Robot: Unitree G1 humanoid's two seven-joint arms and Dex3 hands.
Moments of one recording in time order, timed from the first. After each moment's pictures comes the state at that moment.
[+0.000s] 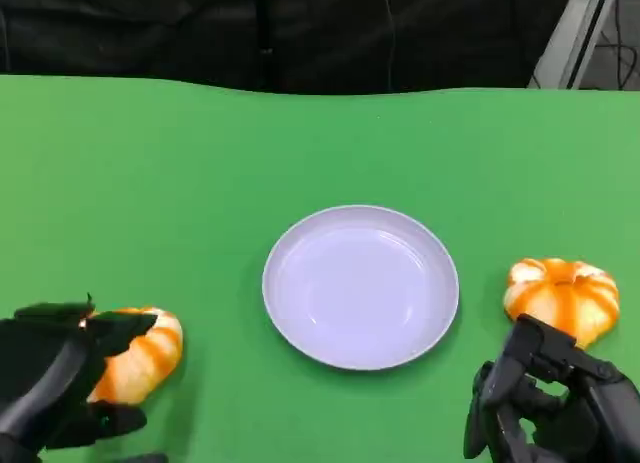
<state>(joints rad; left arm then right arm) 0.22 0.46 -0.05 -0.17 0.92 -0.11 0.06 0.44 -0.02 0.15 -0.41 0.20 -0.13 0.21</state>
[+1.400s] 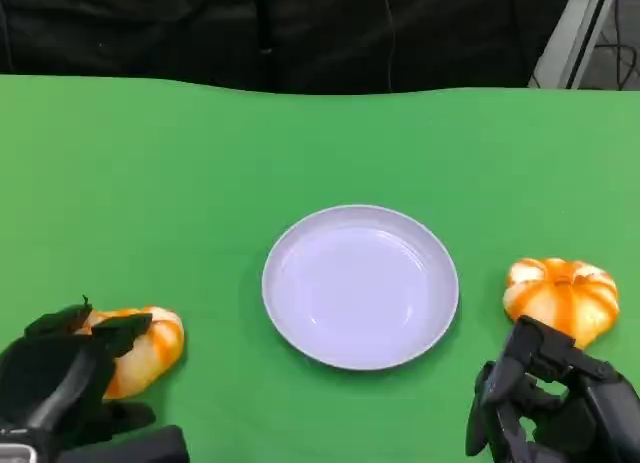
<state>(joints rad) 0.03 0.43 -0.22 0.24 0.86 -0.05 0.26 0.41 -0.01 0.14 -0.33 0.20 -0.18 0.22</state>
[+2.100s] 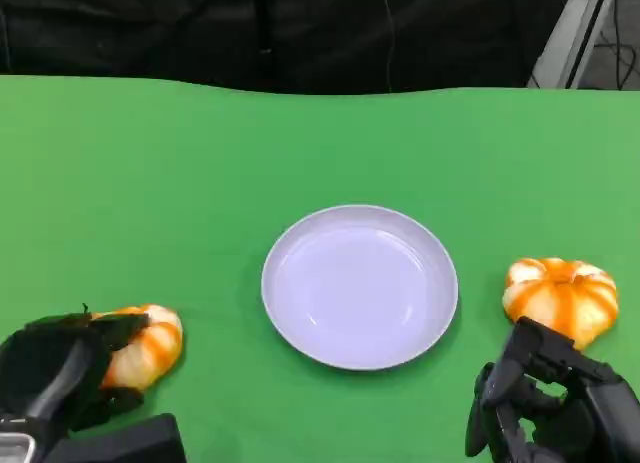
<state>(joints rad) -0.06 0.44 -0.27 0.43 0.82 -0.11 0.36 0.41 -0.01 0.14 -0.32 0.20 -0.18 0.22</state>
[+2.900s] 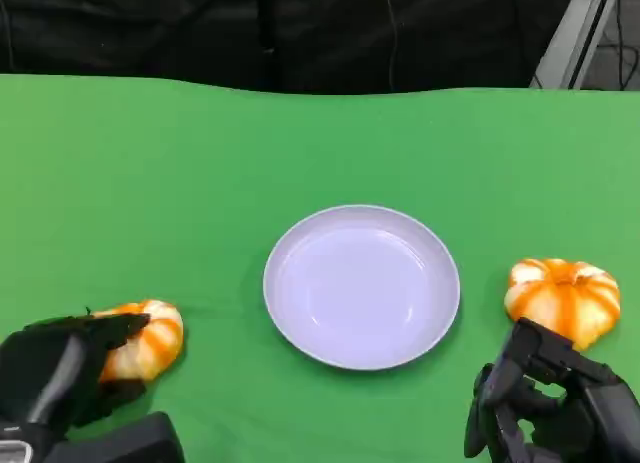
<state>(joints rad) -0.09 0.42 -0.27 0.56 0.74 -0.23 0.53 0.41 0.00 0.14 -0.32 0.20 -0.18 0.22</state>
